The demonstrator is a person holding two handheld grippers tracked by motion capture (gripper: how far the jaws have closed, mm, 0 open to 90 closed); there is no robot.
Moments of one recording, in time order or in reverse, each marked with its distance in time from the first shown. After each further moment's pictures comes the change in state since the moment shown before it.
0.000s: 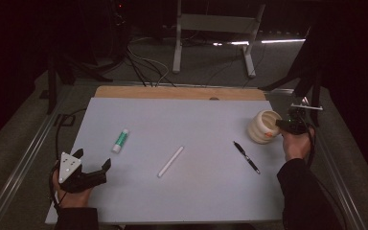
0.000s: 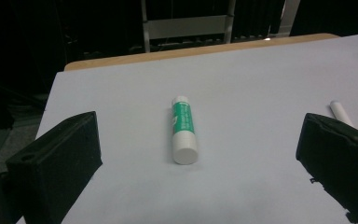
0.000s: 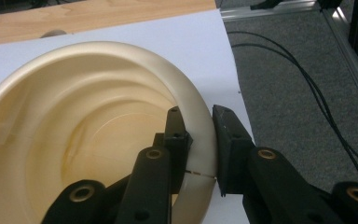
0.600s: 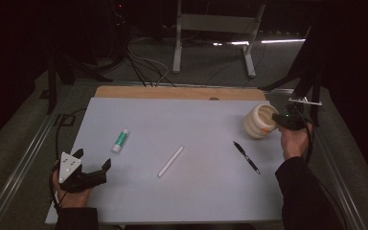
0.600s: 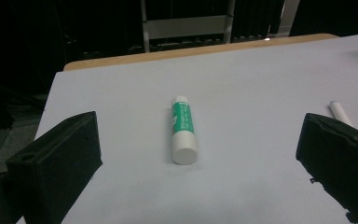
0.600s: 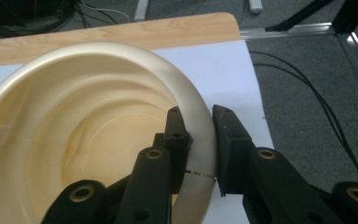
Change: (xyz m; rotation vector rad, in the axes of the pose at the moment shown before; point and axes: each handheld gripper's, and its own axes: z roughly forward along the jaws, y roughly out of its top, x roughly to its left) left arm 0.000 0.000 0.000 0.000 -0.001 0.000; right arm 0.021 0.012 -0.018 -0.062 0.056 -0.042
